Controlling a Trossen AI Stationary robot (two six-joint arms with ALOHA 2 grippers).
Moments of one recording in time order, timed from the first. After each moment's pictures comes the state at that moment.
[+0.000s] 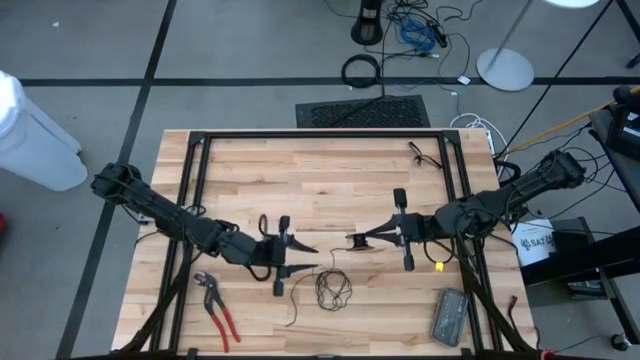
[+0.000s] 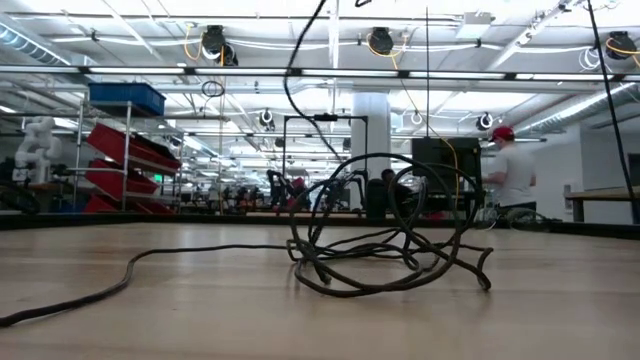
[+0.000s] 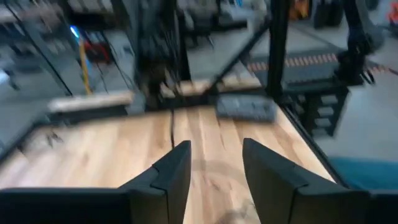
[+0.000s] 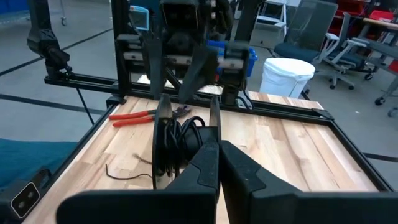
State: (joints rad) left arm -0.45 1.40 0.90 0.33 -0.37 0.04; right arm 0.43 1.00 0.78 0.03 0.37 -0.03
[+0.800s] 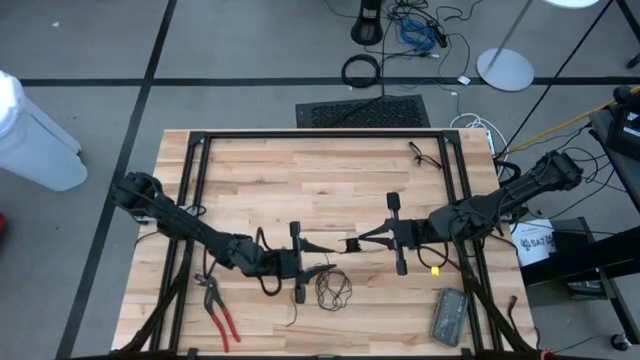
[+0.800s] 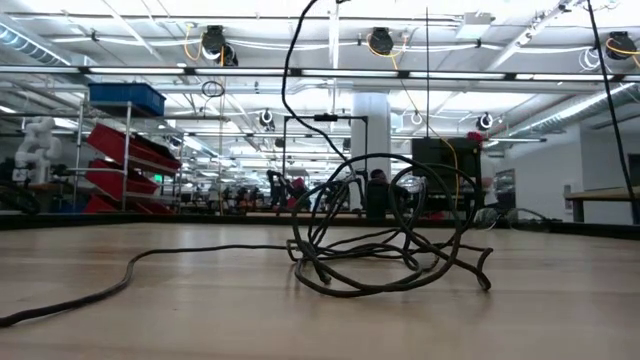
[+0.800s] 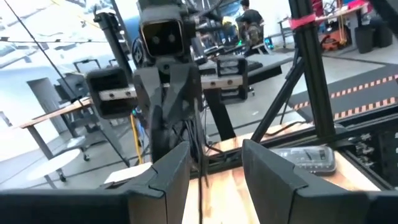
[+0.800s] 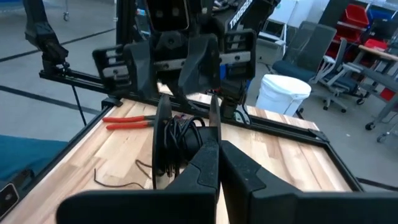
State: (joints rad) left arm -0.47 1.62 0.96 0.77 -0.51 0.40; right arm 0.43 1.07 0.78 0.15 0.37 -0.15
